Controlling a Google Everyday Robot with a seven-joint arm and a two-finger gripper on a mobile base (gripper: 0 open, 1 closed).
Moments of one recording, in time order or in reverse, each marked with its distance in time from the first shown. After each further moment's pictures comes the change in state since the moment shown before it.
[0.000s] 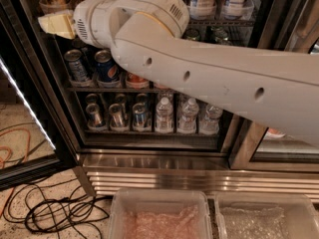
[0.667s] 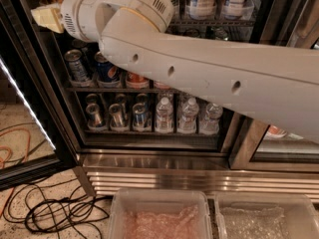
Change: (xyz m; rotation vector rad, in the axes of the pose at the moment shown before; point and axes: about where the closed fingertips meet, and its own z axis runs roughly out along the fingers) arm -0.014 0.014 0.025 -0.029 -0.028 -0.024
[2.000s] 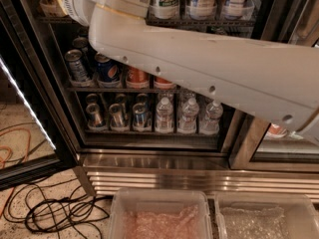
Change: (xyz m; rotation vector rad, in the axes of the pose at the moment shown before) arm -0.020 -0.054 0.017 0.233 -0.002 -0.060
